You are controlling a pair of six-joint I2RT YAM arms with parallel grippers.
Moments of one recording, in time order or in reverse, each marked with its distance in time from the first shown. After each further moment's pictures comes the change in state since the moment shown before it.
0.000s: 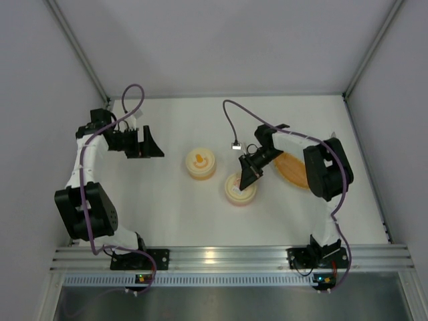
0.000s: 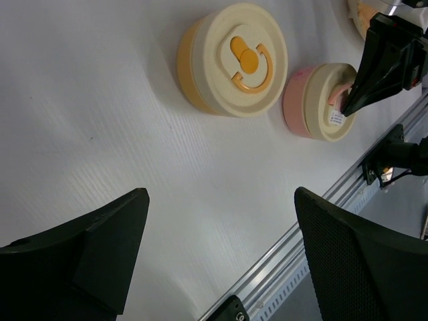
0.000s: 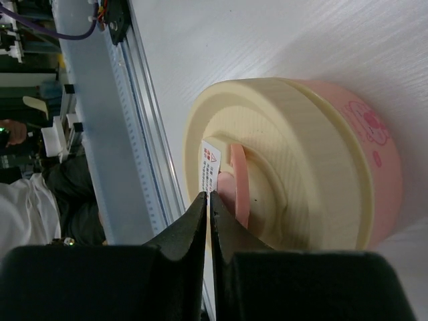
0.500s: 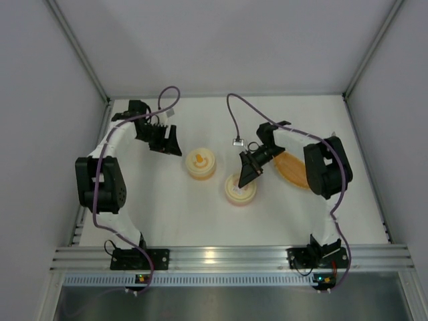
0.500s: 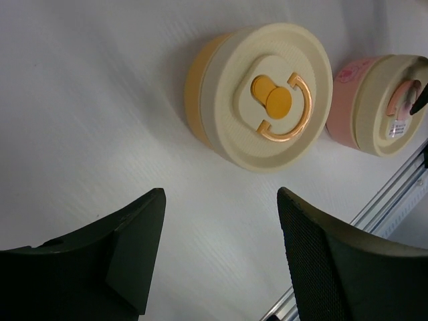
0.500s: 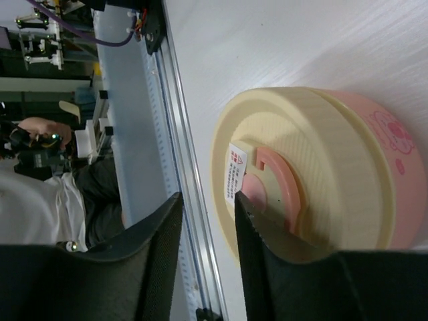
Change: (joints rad) left arm -0.218 0.235 0.113 0.111 -0.177 0.001; right arm -0.030 0.029 0.030 -0.075 -0.105 -0.041
